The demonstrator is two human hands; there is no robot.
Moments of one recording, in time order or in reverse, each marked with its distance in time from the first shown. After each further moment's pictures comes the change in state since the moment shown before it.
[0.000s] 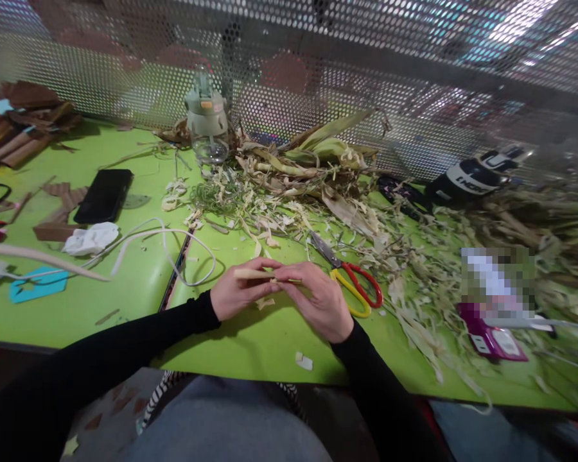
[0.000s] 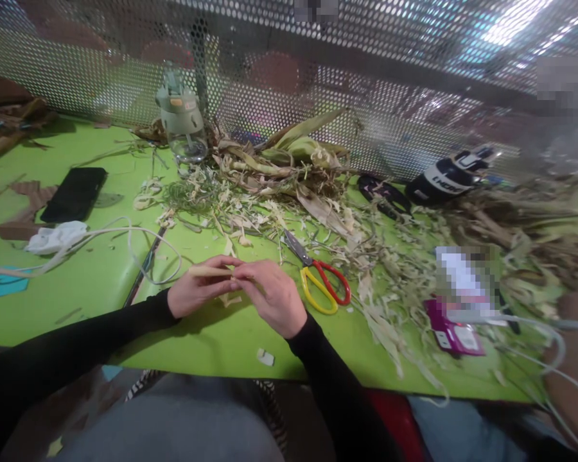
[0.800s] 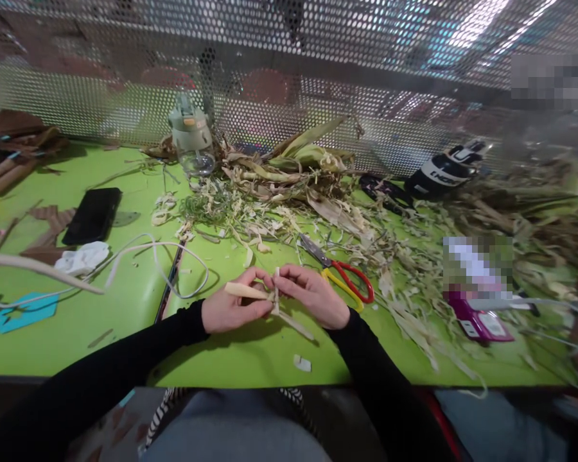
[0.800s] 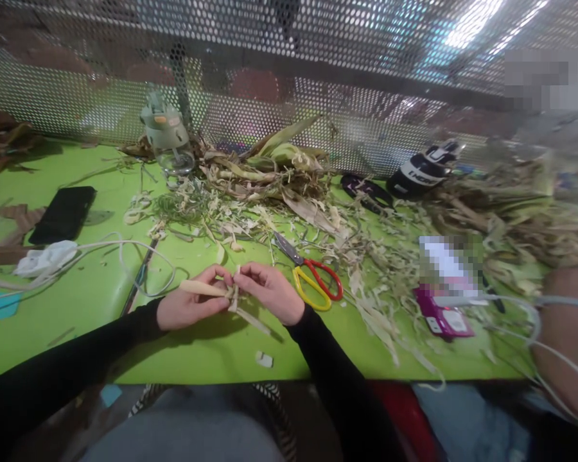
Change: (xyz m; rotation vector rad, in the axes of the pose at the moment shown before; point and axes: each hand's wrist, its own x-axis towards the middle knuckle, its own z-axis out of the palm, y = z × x) left_hand -0.007 0.015 0.002 0.021 -0.230 -0.148; right_hand 0.006 0.008 -0.005 0.625 -0.182 0.541
